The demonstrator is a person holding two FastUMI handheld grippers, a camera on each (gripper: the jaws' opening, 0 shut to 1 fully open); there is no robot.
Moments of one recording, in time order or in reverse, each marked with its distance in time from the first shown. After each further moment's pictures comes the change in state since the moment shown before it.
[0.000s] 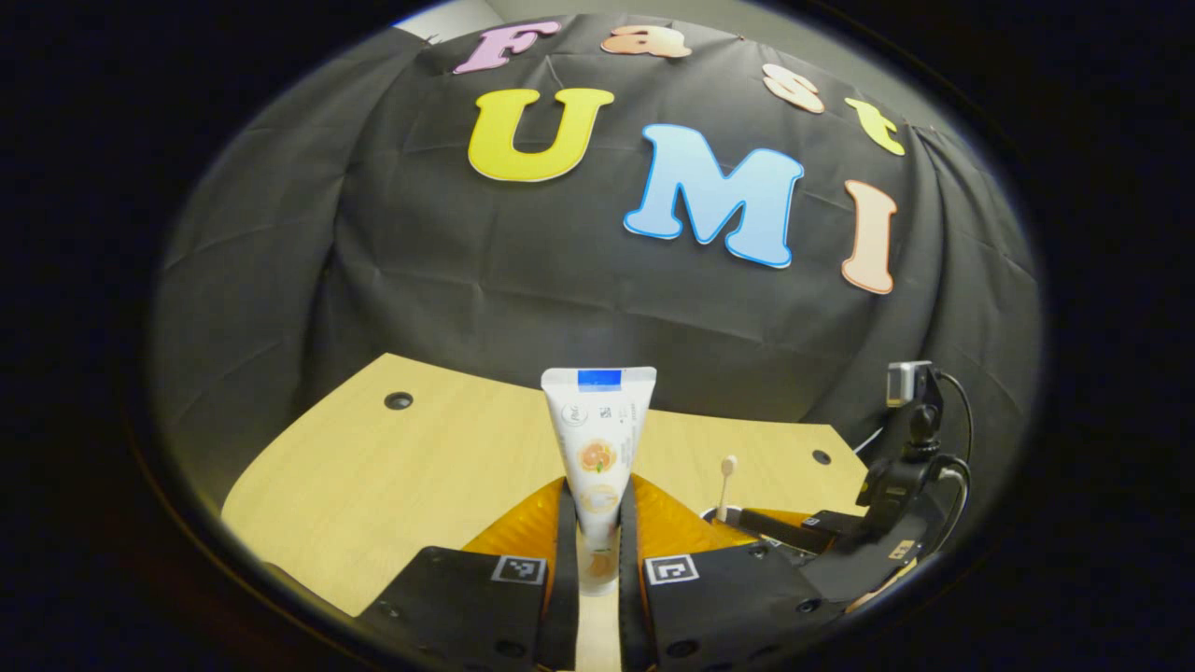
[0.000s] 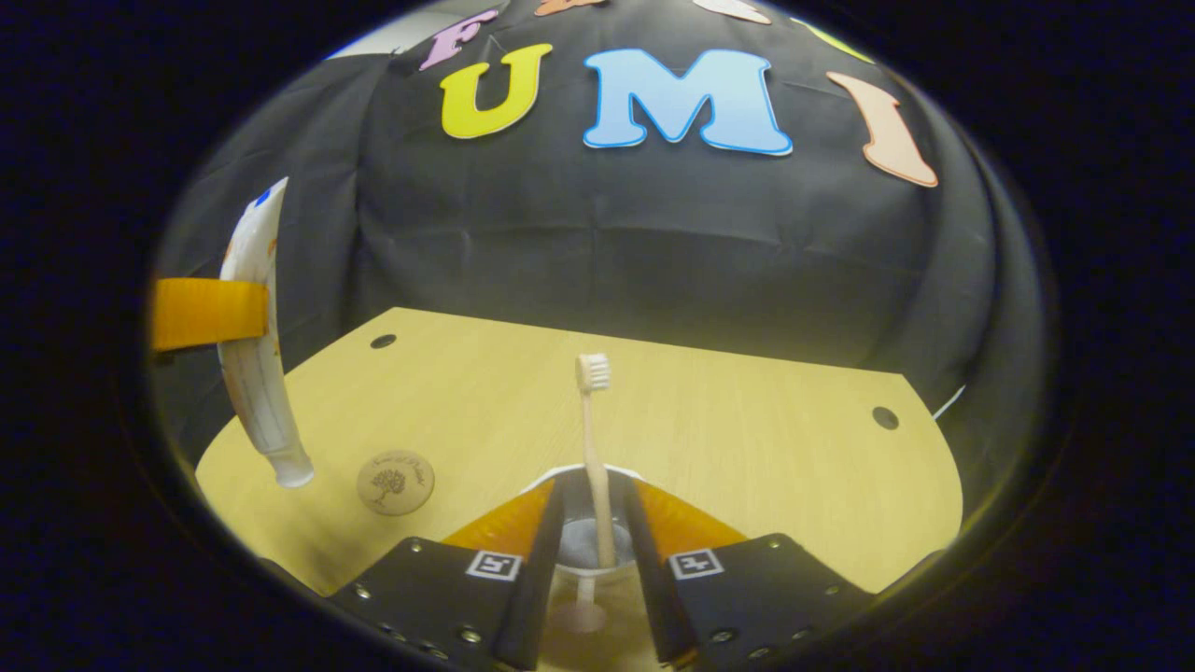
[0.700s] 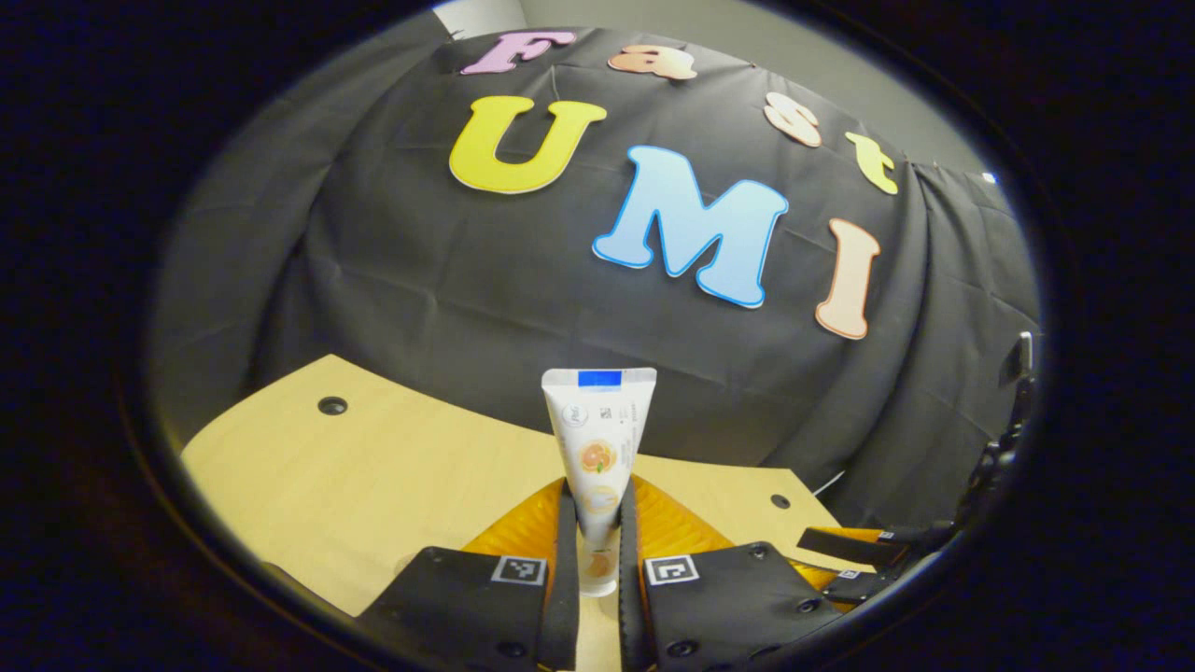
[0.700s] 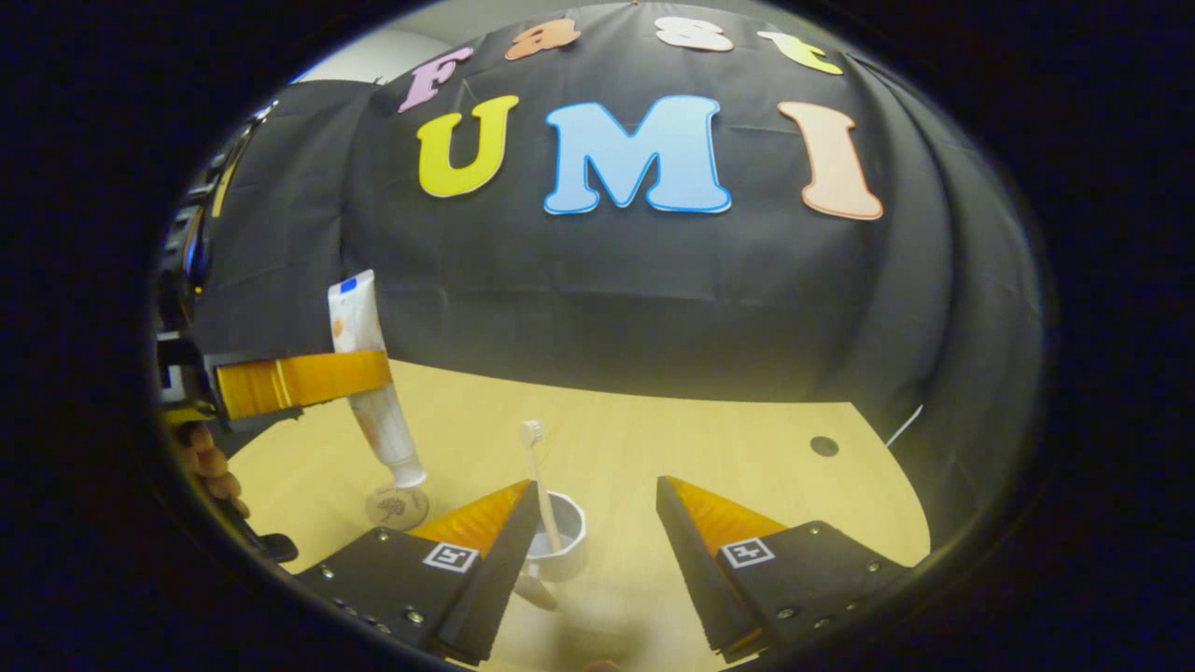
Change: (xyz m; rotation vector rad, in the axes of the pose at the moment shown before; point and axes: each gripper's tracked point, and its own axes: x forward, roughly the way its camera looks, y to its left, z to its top) left arm 0.053 -0.049 0.015 -0.100 -0.112 -0.132; right arm -0.079 -0.054 0.048 0.046 -0.142 -0.090
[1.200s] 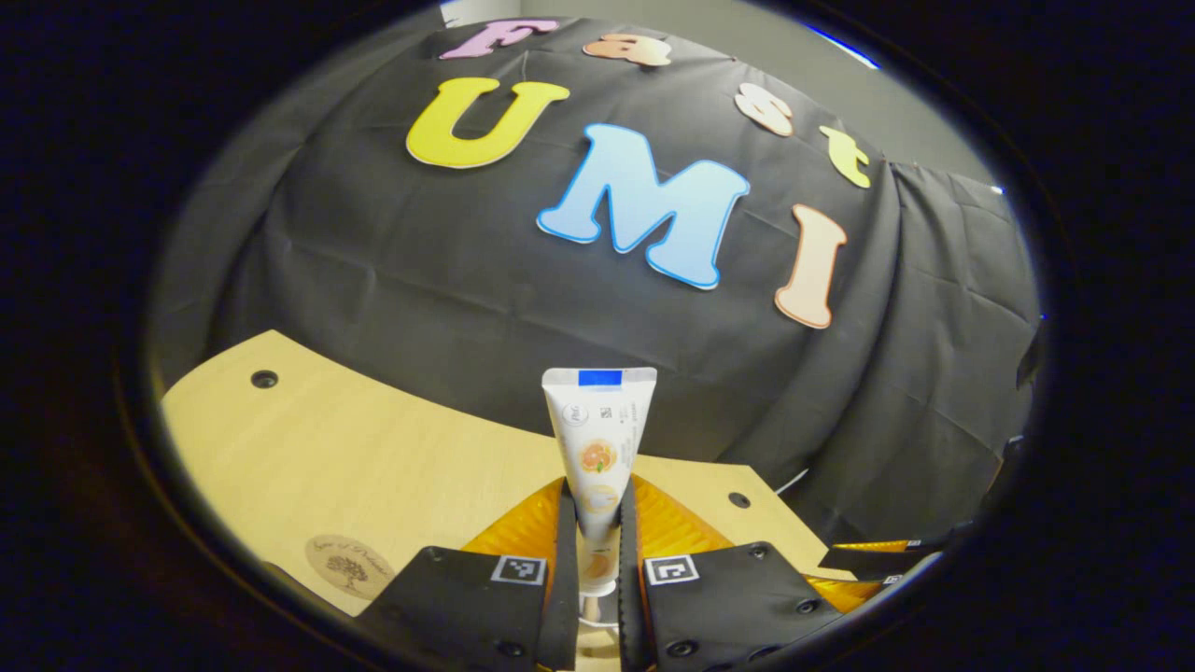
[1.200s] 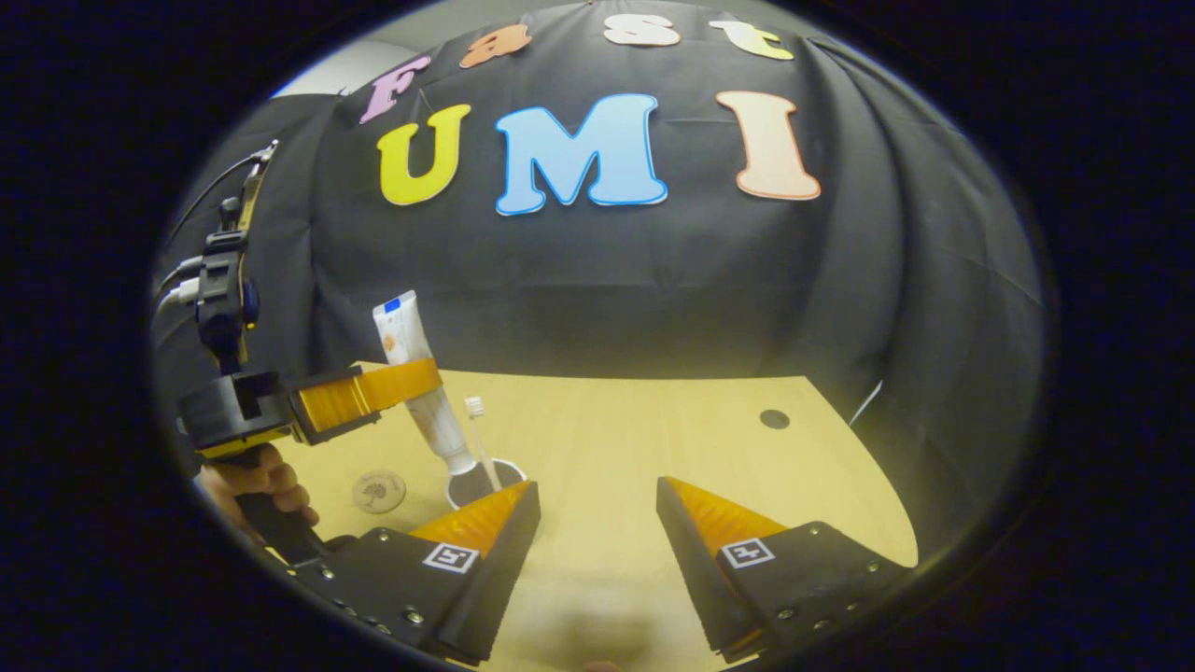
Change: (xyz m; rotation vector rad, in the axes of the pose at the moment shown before) left arm 0.041 -0.068 -0.053 -0.019 0.040 -0.123; right arm -0.040 -0.046 -0.032 0.075 0.074 -0.074
